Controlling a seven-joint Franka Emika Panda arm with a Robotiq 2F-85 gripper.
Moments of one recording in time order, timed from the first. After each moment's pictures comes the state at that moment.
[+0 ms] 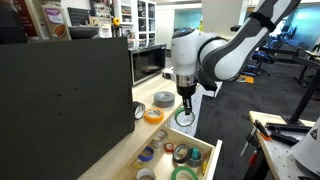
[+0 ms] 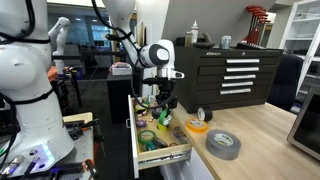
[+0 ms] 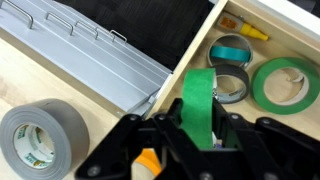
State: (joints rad) arm 0.04 0.18 -0.05 -2.38 -0.43 2.45 0.04
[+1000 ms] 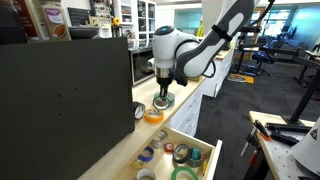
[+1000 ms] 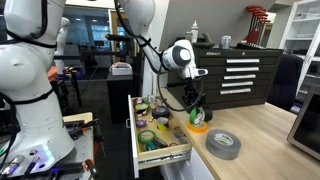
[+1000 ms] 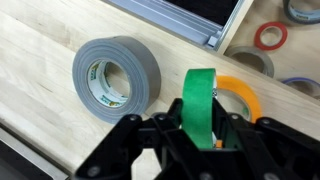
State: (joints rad) arm 0.04 0.40 -0.14 -2.06 -0.55 2.54 0.18
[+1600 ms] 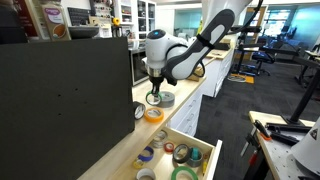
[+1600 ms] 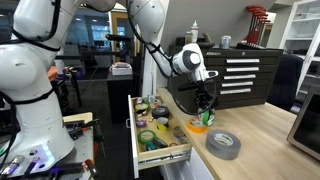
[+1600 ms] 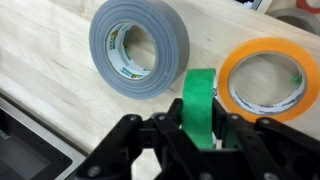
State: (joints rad) arm 0.06 0.54 -0.21 -1.90 -0.55 2.57 0.18
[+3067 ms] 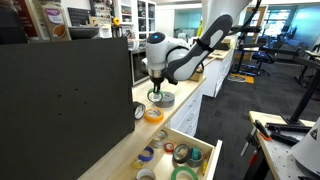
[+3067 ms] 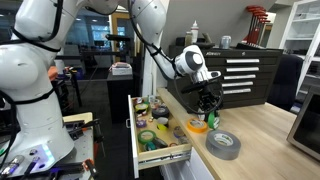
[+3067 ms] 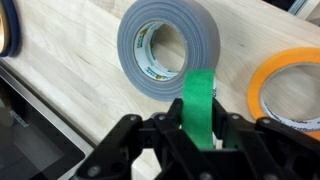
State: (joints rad) arm 0.09 0.56 -0.27 -1.87 -0.65 2.58 0.18
